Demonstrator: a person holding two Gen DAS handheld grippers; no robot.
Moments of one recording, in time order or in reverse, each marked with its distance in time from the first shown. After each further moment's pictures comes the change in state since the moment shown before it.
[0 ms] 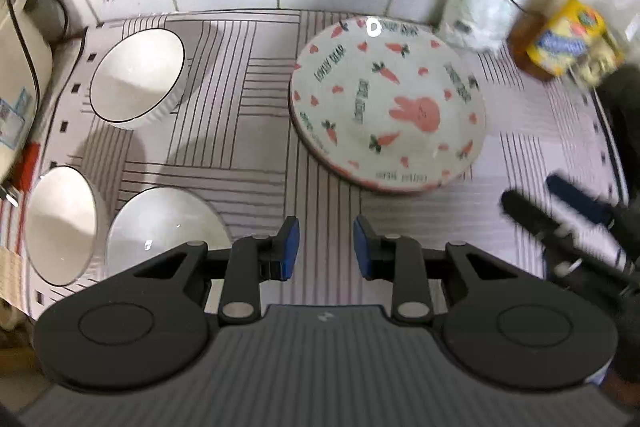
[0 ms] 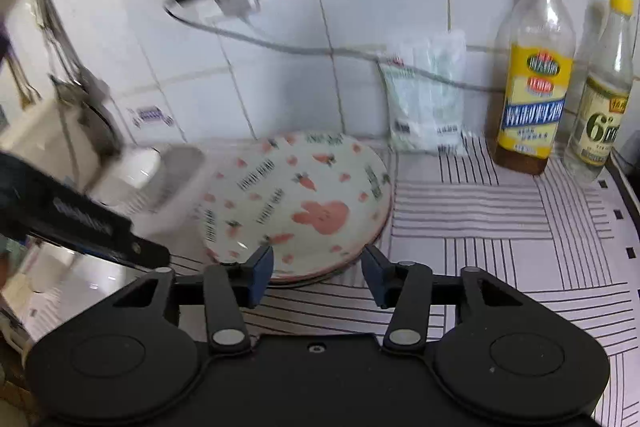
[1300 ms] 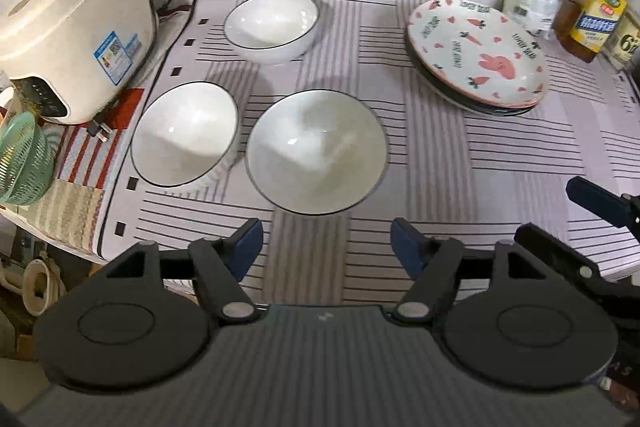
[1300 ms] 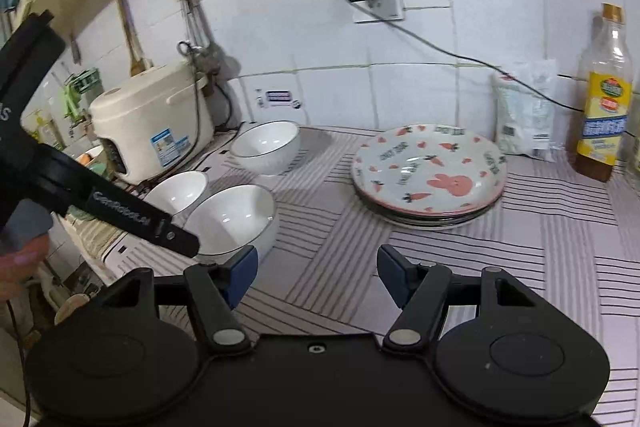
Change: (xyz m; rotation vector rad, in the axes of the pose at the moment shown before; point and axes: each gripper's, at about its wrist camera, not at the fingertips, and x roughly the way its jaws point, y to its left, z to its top) left arm -0.043 0.081 -0.110 -0.048 -0.115 0.147; right arm -0.045 0.088 -0.081 -0.156 -0.059 0.208
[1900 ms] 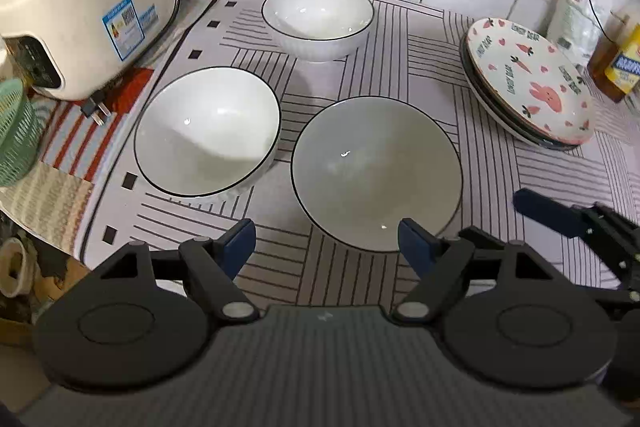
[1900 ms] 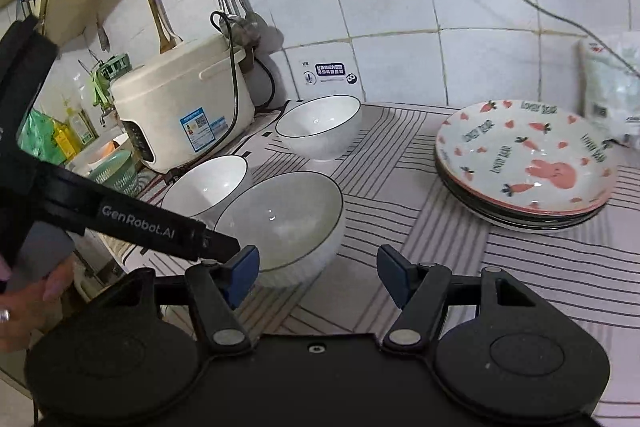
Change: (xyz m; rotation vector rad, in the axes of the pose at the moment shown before) left arm 0.051 0.050 0.006 -0.117 -0.027 -0.048; right arm 0.089 0.024 0.001 0.020 0.035 0.135
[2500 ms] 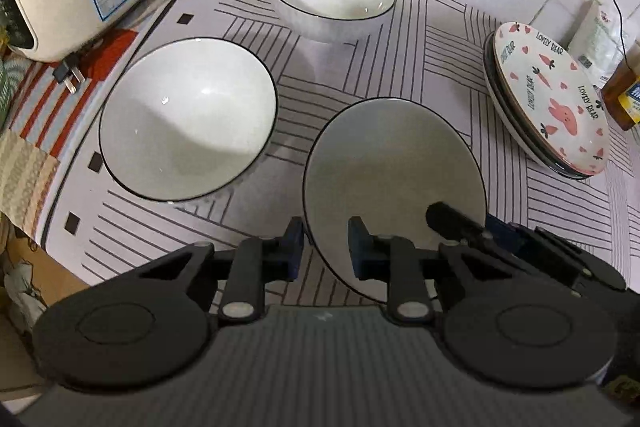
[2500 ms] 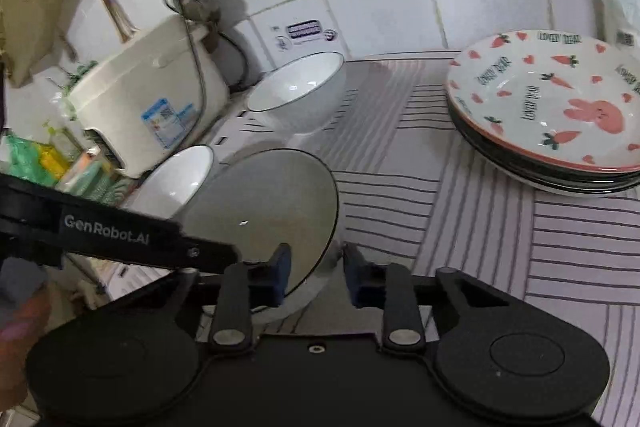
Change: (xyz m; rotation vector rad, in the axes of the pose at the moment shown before) left arm 0.037 0.009 0.016 -0.105 0.079 -0.049; right arm 0.062 -0.012 0.003 0.156 0.085 -0.047
